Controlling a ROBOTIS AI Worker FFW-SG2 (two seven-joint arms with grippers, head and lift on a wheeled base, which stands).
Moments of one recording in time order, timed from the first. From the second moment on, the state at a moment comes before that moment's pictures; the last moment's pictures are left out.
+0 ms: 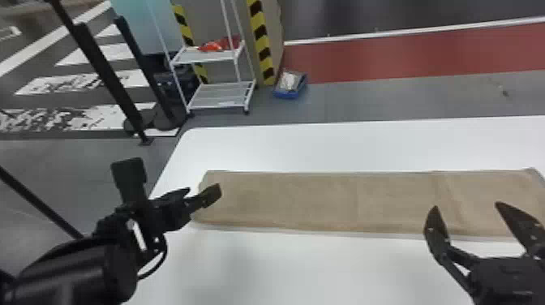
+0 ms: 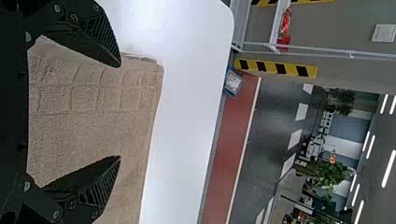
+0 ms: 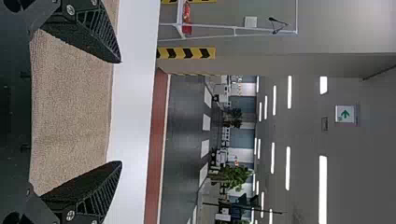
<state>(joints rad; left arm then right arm) 0.12 0.06 0.45 -2.03 0.11 0.93 -0.43 0.52 -0.02 0.14 -2.01 0.10 -0.03 0.00</state>
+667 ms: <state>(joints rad) -0.03 0.17 0.47 -1.86 0.17 1.20 -0.47 0.56 -0.02 0.14 -2.04 0.09 -0.05 0.00</state>
